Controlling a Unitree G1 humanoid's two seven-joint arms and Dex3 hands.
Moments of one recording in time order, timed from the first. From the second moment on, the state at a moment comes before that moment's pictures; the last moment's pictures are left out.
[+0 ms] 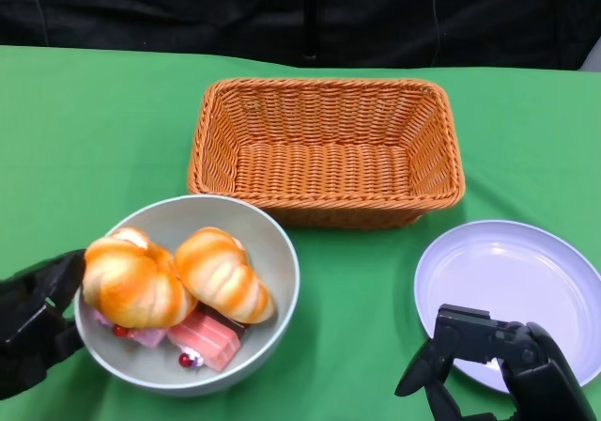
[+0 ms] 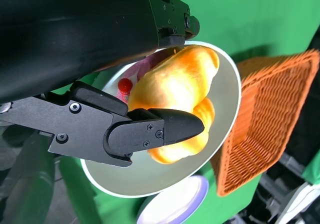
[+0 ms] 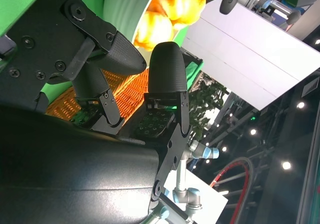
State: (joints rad) left arm -0.06 0.39 0.31 -0.03 -0.56 0.90 -0.44; right arm 0.21 -0.09 0.14 0.05 -0.31 -0.88 -0.04
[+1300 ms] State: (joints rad) left arm -0.09 0.23 0.11 -0.15 -0.58 1.01 -0.36; right arm 0.20 -0.09 0.20 -0.41 -0.53 -0.31 0.09
